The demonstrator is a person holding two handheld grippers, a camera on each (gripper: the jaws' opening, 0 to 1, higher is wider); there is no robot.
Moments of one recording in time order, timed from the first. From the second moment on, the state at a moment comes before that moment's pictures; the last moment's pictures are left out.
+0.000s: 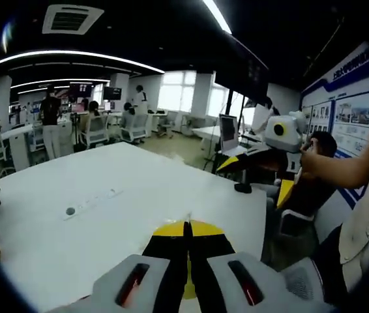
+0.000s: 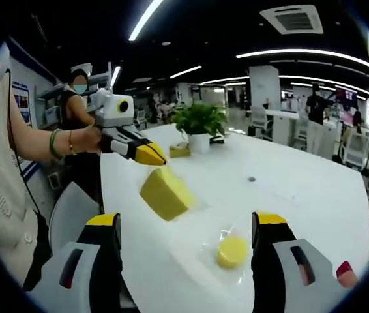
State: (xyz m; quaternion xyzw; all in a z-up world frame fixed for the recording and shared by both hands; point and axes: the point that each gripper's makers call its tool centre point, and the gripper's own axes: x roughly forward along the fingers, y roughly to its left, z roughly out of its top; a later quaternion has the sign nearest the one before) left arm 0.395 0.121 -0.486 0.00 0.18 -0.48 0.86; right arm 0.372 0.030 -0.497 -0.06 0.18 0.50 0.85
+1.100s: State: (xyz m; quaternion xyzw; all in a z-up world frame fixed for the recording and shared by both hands) left arm 0.391 0.100 -0.492 0.03 0.20 -0.53 0.82; right arm 0.385 0.091 -0.534 -0.12 0.23 0.59 0.77
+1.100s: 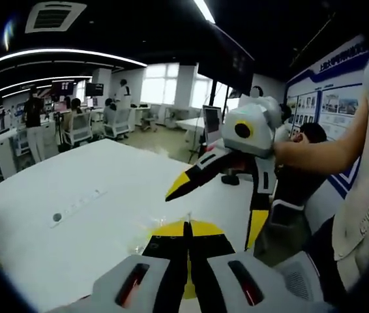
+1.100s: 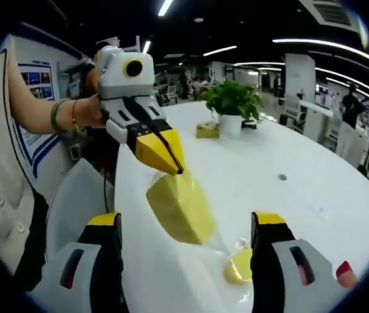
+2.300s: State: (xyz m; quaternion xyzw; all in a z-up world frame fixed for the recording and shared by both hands) left arm 0.379 0.082 -0.485 0.05 0.18 -0.59 0.79; right arm 0.376 0.121 -0.569 -0.18 0.27 0.66 0.68
